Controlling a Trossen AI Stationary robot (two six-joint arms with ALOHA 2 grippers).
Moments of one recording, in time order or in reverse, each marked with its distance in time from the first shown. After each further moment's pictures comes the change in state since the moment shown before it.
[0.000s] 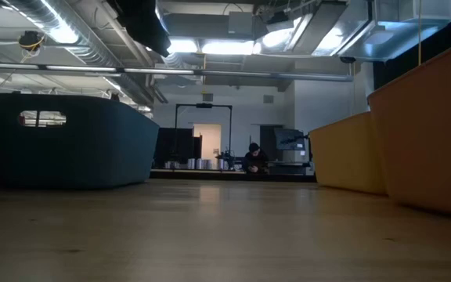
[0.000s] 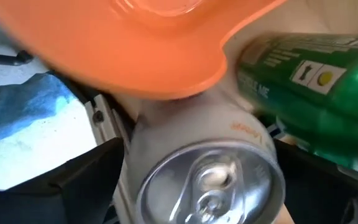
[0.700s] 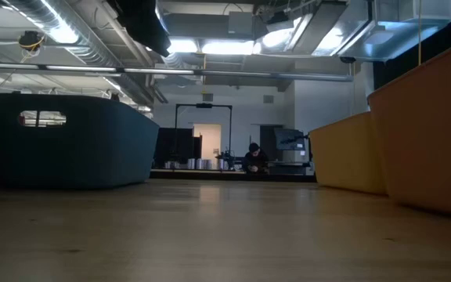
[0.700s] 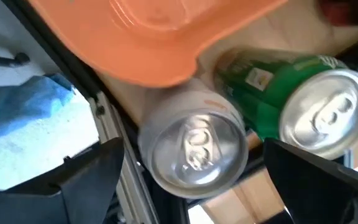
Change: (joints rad) left arm 0.000 0.000 0.000 0.000 0.000 0.000; right arm 0.000 -0.008 0.140 -0.180 0.042 -0.036
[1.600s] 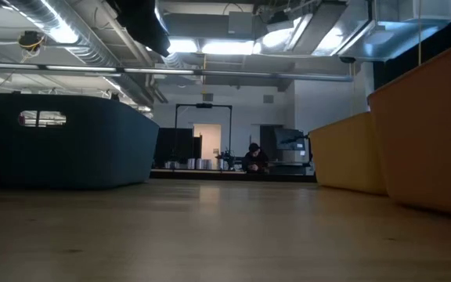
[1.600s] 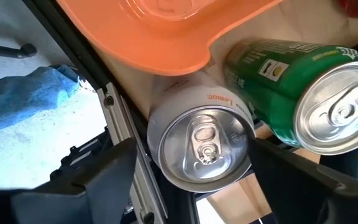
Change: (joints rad) left arm 0.000 0.000 0.000 -0.002 0.000 0.011; right arm 0.000 -0.003 0.004 0.025 -0.039 -0.012
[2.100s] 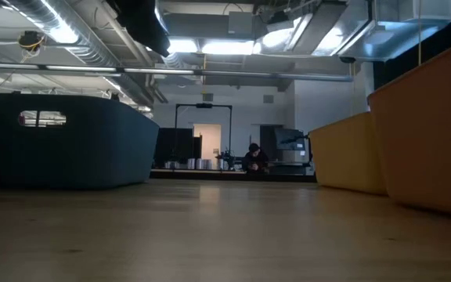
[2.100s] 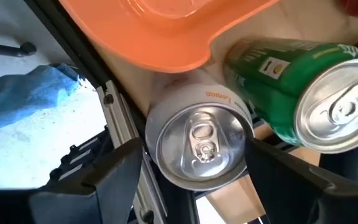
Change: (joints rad) left arm 0.000 0.000 0.000 -0.001 0.000 0.003; right arm 0.000 0.000 0.000 0.002 -0.003 0.000
